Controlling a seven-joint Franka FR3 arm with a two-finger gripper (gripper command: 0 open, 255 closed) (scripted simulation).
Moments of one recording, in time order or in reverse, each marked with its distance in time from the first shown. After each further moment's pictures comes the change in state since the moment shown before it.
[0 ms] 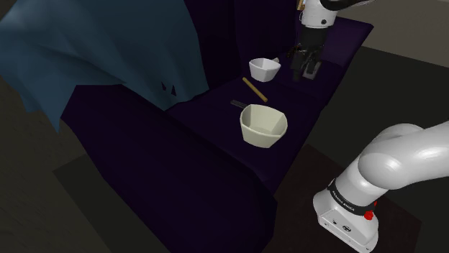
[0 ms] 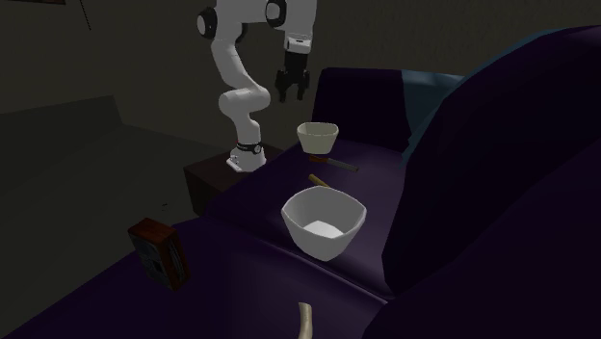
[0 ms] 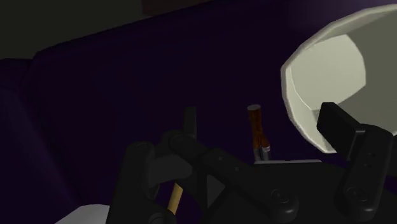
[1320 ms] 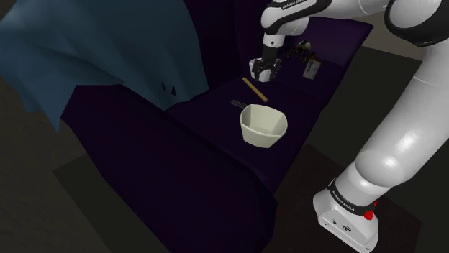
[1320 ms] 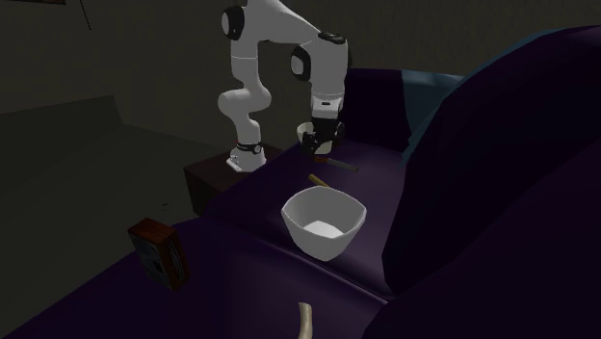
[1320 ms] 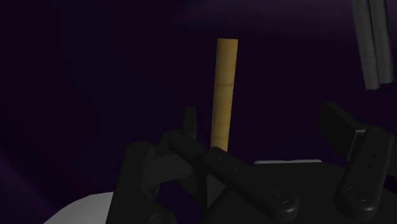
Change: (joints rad) arm -0.074 0.751 -0.118 0.424 0.172 0.322 -0.003
